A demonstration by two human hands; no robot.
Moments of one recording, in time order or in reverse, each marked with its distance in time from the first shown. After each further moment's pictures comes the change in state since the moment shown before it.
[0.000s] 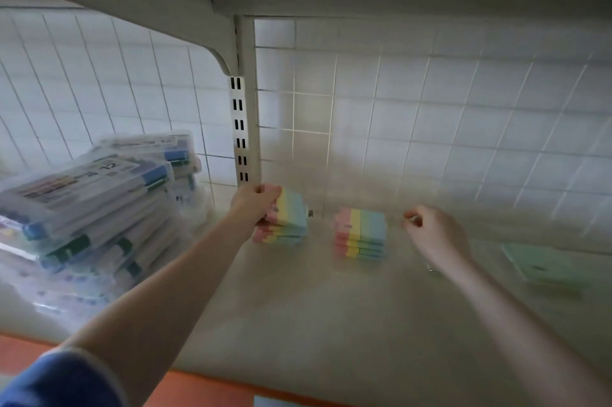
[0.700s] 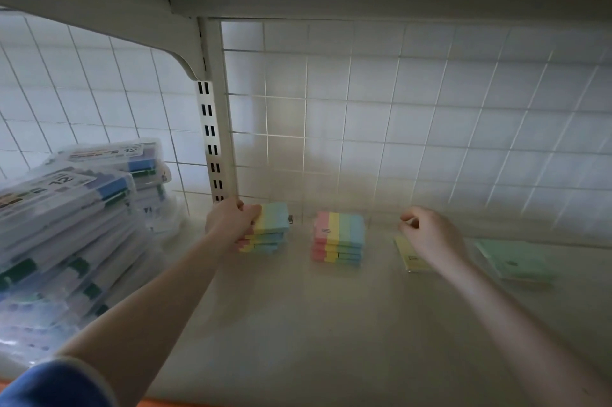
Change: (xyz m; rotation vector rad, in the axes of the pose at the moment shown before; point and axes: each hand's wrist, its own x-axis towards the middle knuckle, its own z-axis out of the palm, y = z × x) left_hand 0.013 -0.016 0.014 0.520 0.066 0.068; right_hand 0.006 0.029 -0.010 -0.015 -0.013 0.068
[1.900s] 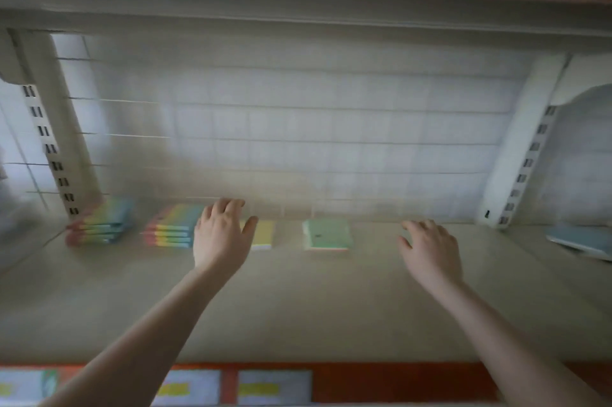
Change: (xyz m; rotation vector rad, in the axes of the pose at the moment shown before) left_hand -0.185 0.160 0.162 0.234 0.220 0.431; right_hand -0.049 0.256 -0.142 -0.359 0.185 0.005
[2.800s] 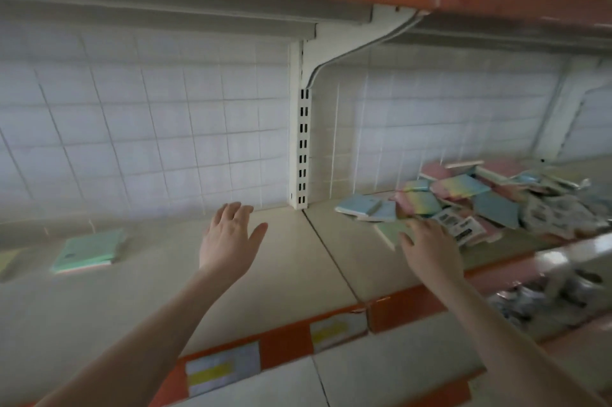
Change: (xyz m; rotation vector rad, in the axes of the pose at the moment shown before) left_hand -0.090 0.329 0.141 -0.104 -0.271 0.319; right_hand -0.037 0.356 -0.080 -0.085 0.018 0.274
